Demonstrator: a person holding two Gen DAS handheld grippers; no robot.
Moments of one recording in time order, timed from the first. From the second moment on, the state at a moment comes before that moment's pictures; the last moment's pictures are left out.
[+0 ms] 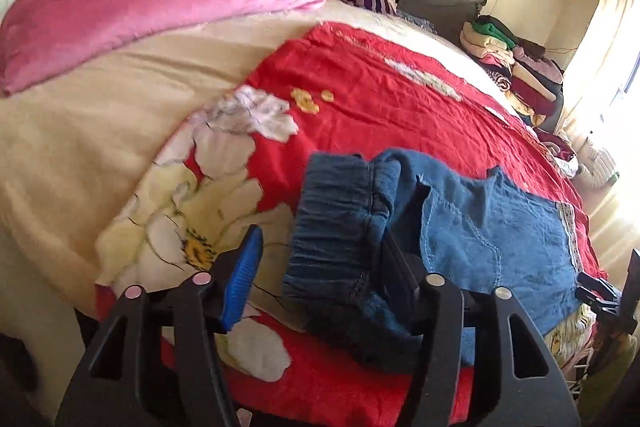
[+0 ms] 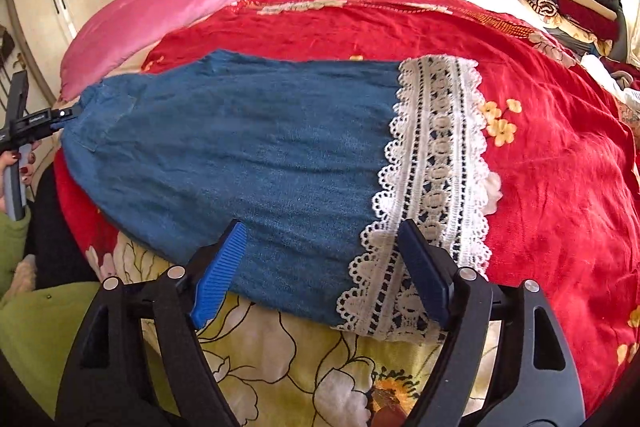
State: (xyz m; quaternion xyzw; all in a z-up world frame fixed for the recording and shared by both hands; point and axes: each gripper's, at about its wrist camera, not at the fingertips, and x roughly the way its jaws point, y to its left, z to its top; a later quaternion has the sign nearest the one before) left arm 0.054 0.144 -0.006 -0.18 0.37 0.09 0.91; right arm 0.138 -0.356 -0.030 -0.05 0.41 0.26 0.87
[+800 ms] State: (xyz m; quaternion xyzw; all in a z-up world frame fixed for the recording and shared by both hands) left arm 0.059 0.029 0.028 -0.04 0.35 0.00 0.93; right arm 0.123 -0.309 -0.009 -0.04 0.36 0.31 0.88
